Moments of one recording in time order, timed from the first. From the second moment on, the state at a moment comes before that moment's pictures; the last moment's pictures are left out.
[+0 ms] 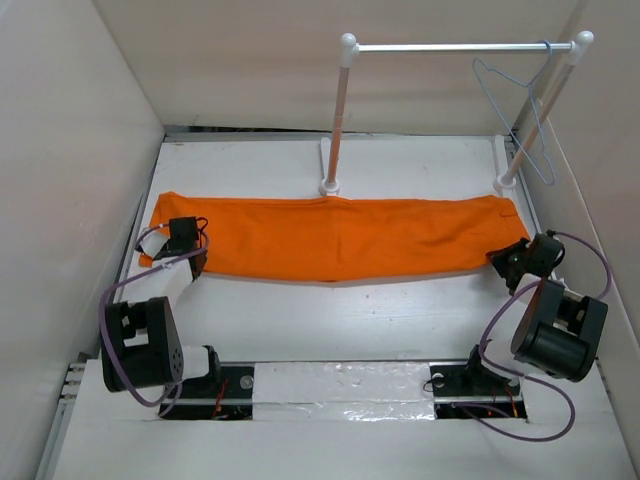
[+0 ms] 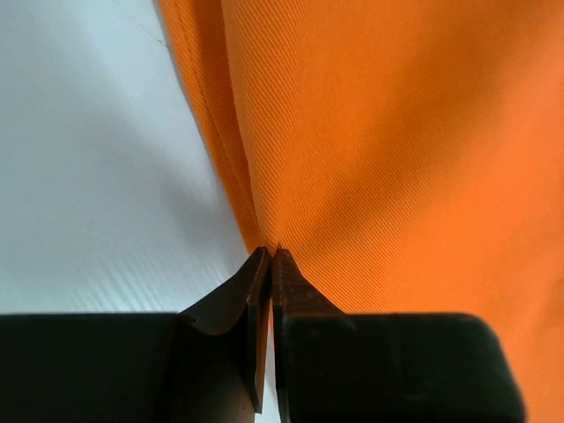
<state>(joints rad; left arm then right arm) 0.12 1.33 0.62 -0.30 -0.39 -1.02 -0.51 1.38 0.44 0.30 -0.28 0.62</state>
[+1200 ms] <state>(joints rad) 0.06 0.65 0.40 0.01 0.00 -1.01 -0.84 0.85 0.23 -0.03 -0.25 0.40</state>
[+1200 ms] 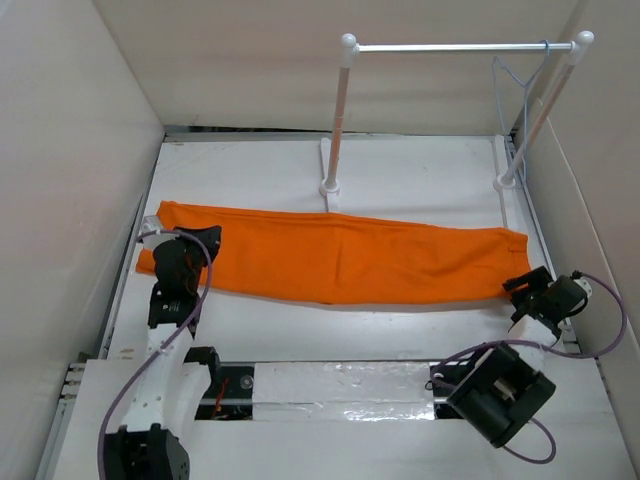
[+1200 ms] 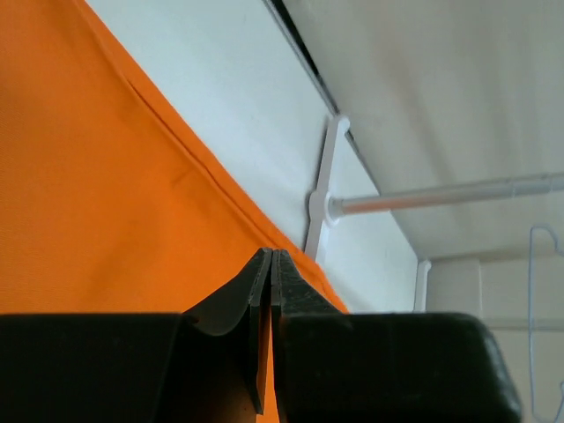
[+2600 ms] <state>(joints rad) -1.12 1.51 0.48 0.28 -0.60 -1.05 0.40 0.74 1.05 -0.23 -0.04 0.21</state>
